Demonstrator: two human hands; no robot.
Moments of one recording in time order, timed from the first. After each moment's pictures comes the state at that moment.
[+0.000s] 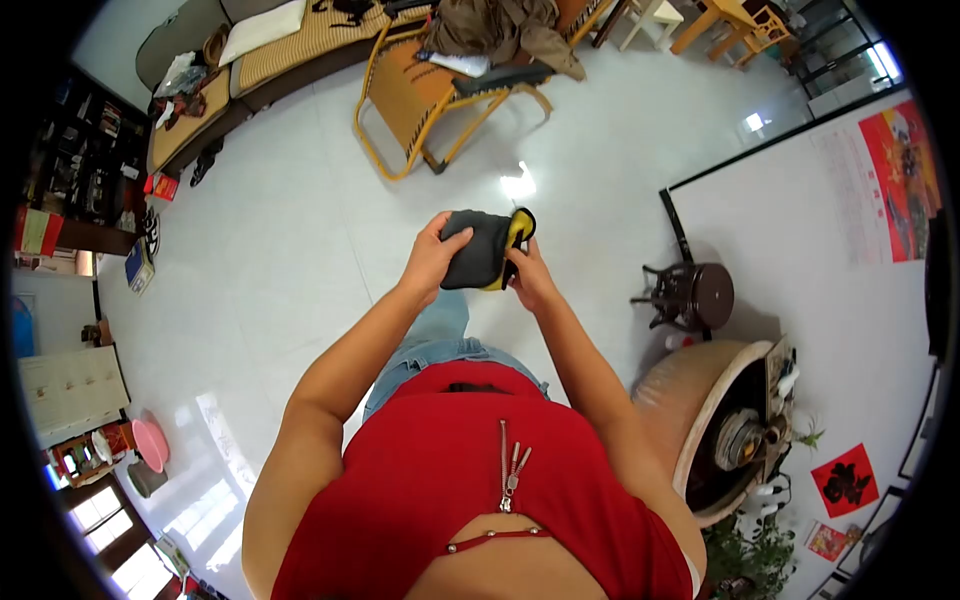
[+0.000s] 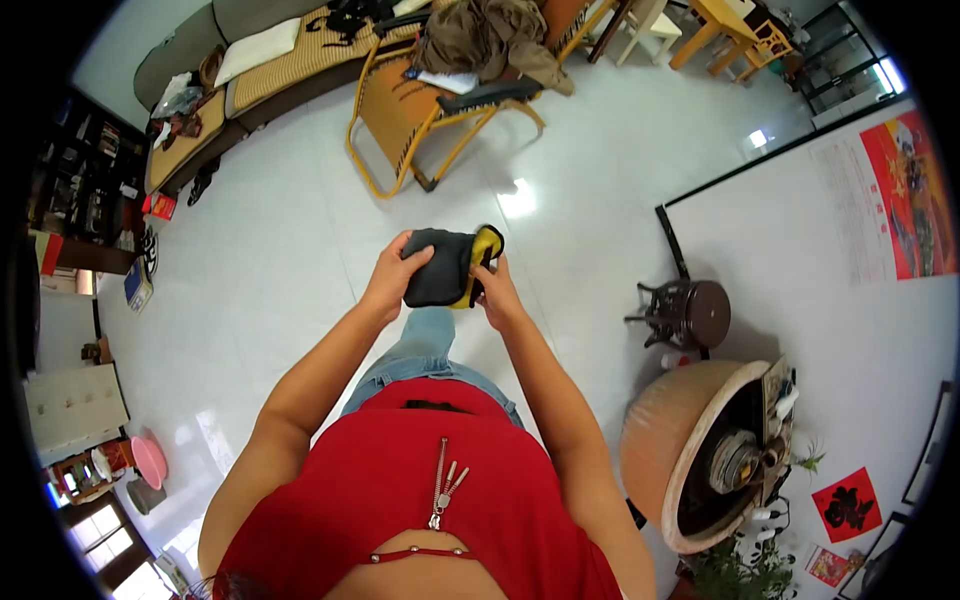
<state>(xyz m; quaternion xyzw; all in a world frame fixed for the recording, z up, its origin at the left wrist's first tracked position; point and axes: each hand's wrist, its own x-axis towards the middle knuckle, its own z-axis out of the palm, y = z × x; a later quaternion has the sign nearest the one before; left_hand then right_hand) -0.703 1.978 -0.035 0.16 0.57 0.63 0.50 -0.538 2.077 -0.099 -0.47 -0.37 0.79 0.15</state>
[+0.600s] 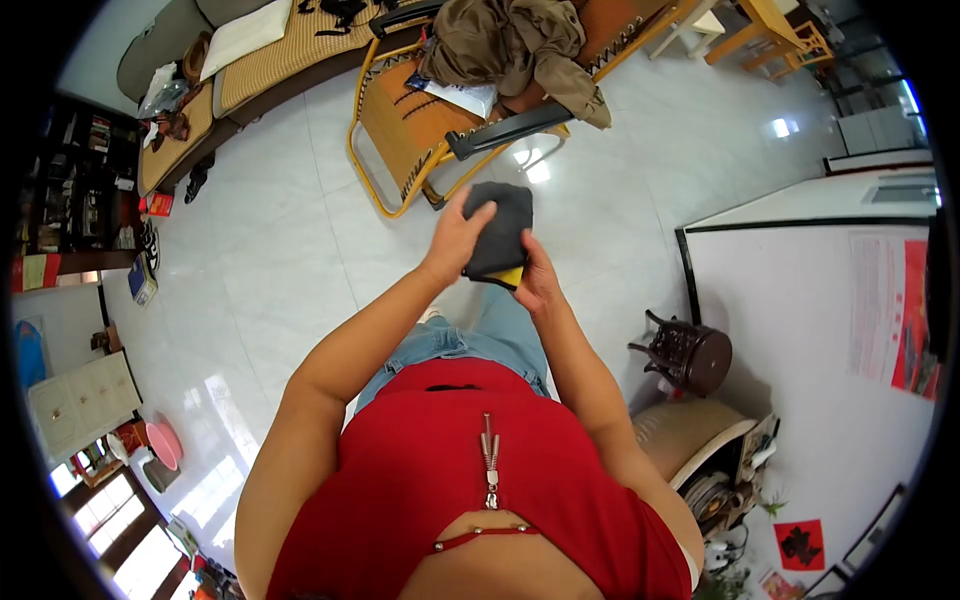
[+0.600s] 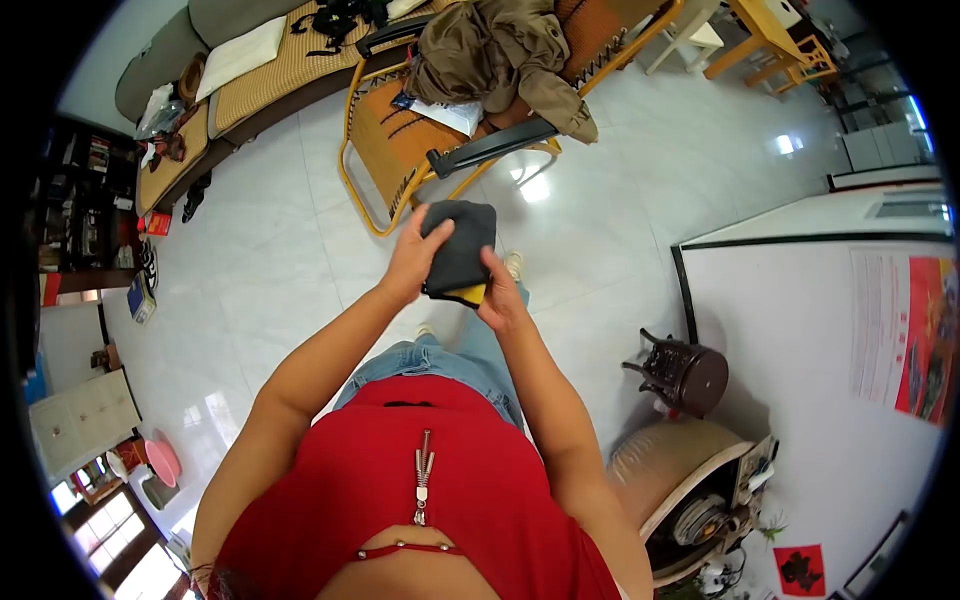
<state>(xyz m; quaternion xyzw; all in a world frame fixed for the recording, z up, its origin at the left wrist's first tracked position) -0.836 2.262 -0.051 0.20 0.56 0.64 0.48 -0.683 2.322 -0.099 -0.29 -0.14 0.93 0.20</state>
